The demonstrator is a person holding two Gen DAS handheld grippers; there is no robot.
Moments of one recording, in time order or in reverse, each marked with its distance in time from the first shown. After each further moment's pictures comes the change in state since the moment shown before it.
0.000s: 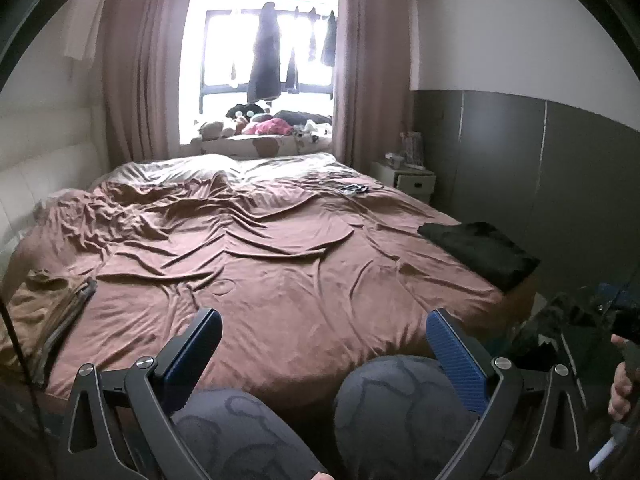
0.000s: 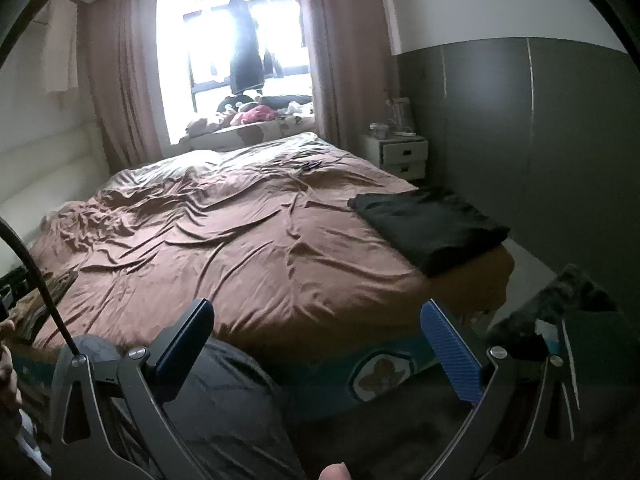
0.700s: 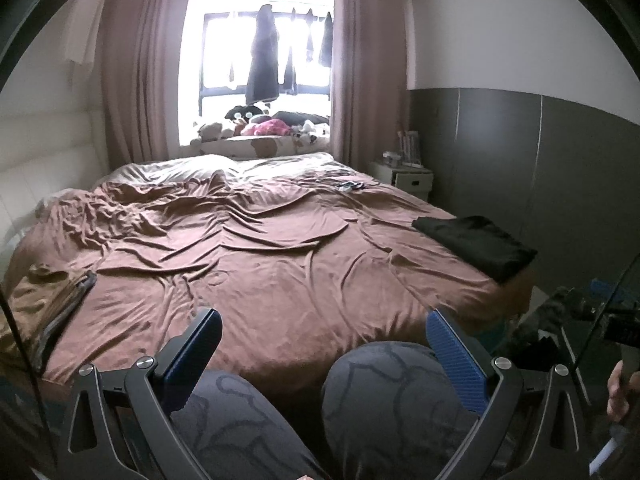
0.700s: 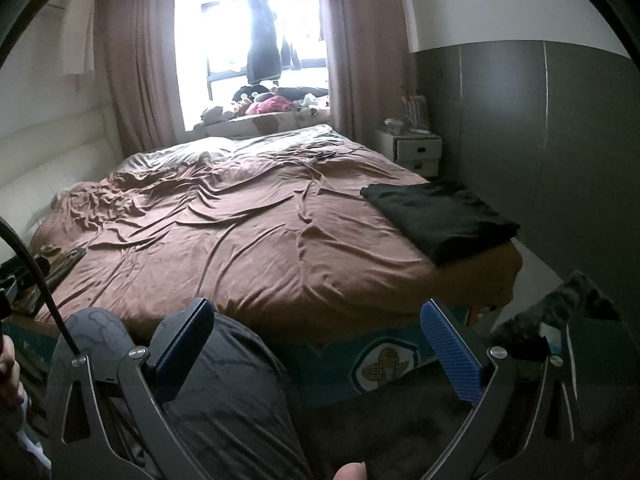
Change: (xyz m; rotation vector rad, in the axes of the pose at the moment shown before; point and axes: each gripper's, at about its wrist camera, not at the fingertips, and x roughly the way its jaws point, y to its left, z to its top) left arm -0.008 -0.016 -0.023 -0.001 -0.007 0.007; right arm -0.011 0.007 -0.015 -0.045 0.017 0.026
